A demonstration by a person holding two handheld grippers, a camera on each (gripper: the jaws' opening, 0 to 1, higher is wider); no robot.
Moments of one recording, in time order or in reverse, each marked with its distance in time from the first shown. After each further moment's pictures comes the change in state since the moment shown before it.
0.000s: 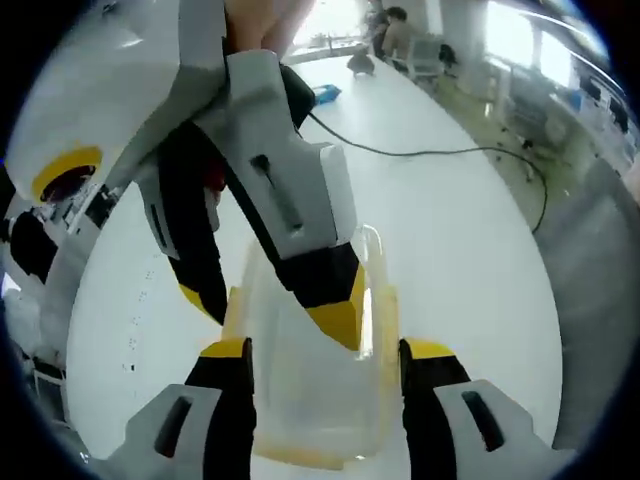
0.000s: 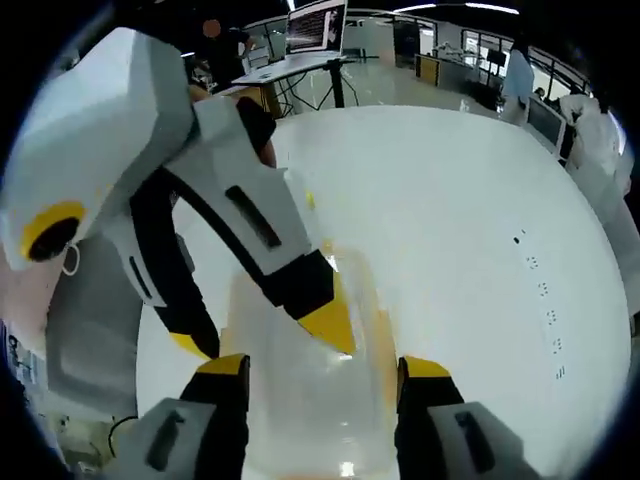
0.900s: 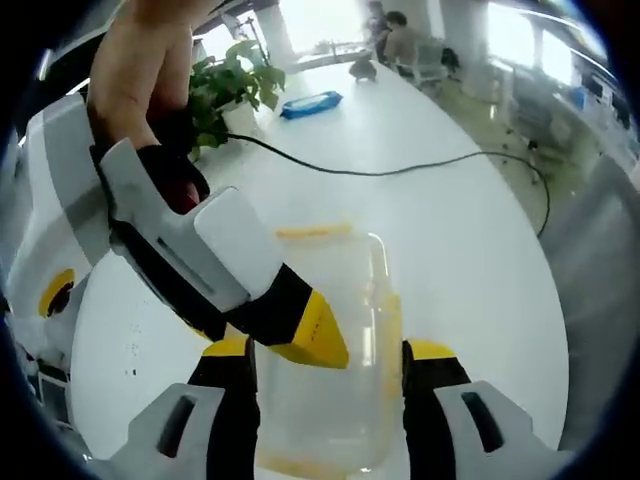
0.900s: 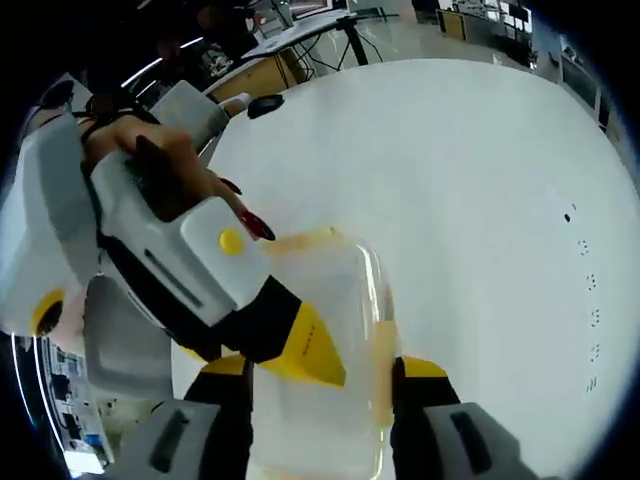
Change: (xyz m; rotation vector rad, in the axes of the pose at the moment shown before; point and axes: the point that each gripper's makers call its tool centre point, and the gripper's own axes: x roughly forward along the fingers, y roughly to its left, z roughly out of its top) left arm 0.005 -0.010 0.004 0.051 -0.016 0.032; right arm 0.011 0.009 -0.004 0.047 0.154 0.206
